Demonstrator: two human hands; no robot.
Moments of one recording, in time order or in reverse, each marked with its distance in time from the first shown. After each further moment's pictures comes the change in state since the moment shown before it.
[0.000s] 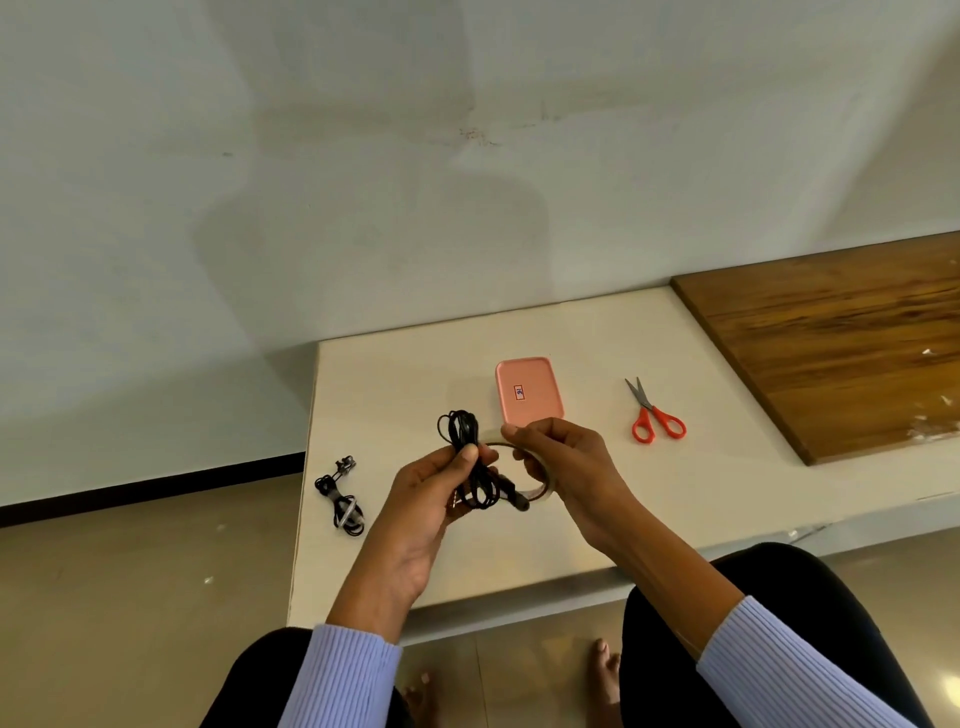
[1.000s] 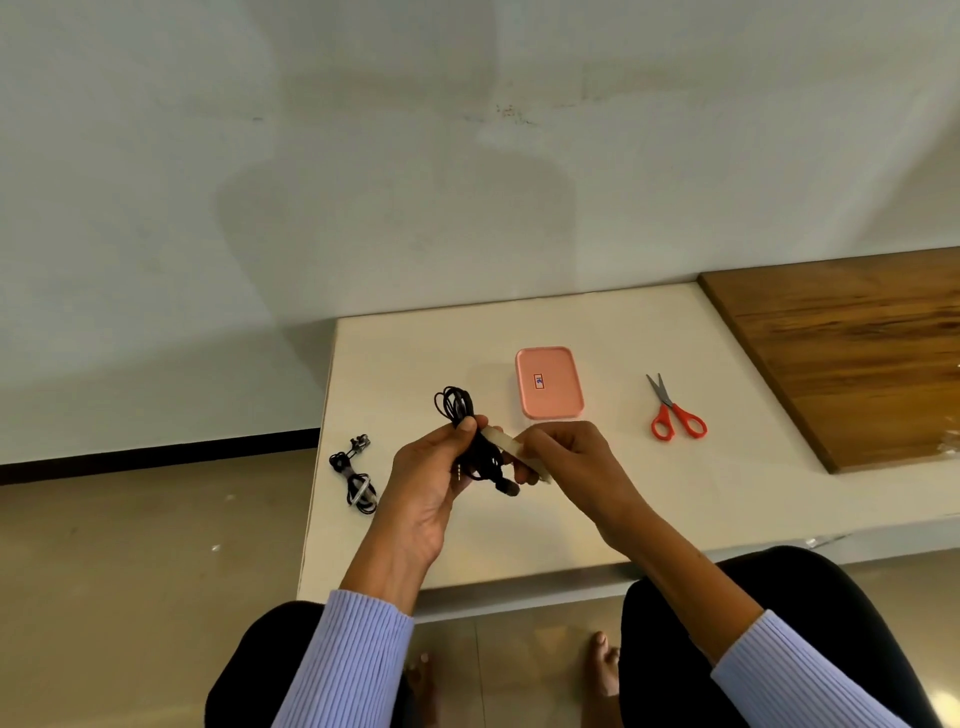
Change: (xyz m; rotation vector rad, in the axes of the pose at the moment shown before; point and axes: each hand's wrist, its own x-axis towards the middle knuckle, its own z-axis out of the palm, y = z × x) left_hand 0.014 0.000 -0.006 -0.250 0.148 -0.073; right_hand -0.008 -0.003 0.012 -0.443 -0.159 -0.153
